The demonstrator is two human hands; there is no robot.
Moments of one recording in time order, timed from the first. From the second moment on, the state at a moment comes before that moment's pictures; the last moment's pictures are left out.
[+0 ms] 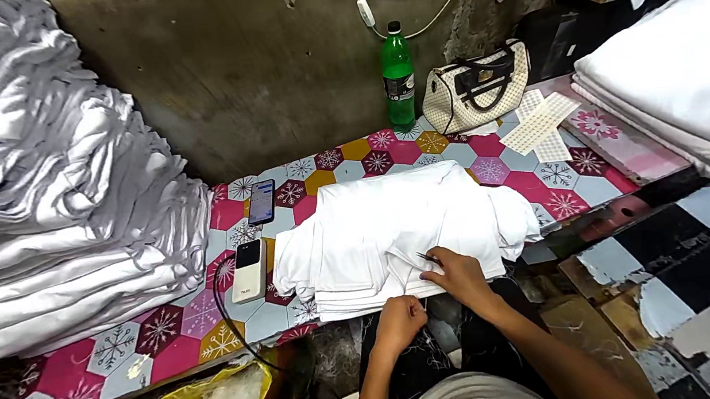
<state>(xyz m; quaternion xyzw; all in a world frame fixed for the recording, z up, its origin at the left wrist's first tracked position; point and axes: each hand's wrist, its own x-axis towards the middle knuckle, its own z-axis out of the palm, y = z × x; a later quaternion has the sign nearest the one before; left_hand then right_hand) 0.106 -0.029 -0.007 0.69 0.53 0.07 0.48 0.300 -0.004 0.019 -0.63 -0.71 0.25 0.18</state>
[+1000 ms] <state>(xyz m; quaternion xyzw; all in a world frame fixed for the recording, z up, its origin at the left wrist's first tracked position) 0.151 -0.008 -0.001 0.45 0.52 0.40 0.61 0.324 0.007 0.010 -0.56 -0.42 0.58 0.41</state>
